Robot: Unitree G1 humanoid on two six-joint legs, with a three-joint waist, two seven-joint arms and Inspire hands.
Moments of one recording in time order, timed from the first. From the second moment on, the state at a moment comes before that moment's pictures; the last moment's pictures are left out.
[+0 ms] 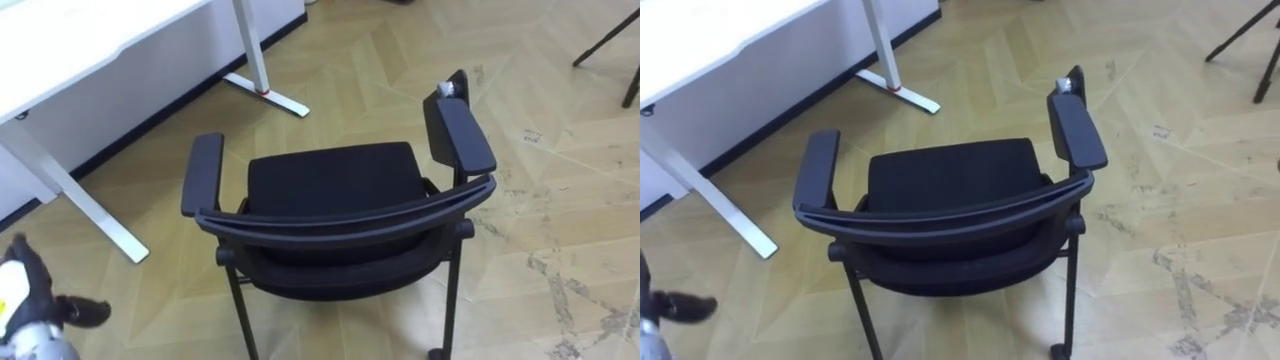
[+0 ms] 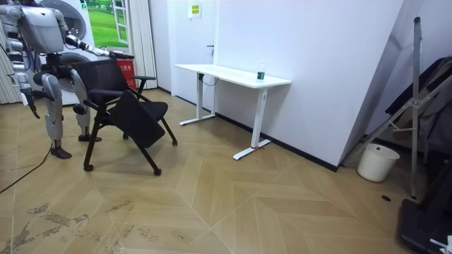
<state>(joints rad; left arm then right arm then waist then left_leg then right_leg) 0.06 0.30 0.30 0.53 0.67 0.07 0.38 0.11 -0.27 -0.22 1.27 0.37 0.07 0.05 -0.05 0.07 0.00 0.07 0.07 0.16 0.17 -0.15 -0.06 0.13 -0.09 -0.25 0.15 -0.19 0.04</state>
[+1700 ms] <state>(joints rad) -0.05 0.56 -0.09 -0.33 0.98 0.33 -0.85 0.04 -0.32 -0.22 1.37 0.37 0.06 0.15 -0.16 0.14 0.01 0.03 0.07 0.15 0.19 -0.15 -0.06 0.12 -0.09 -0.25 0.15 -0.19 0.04</state>
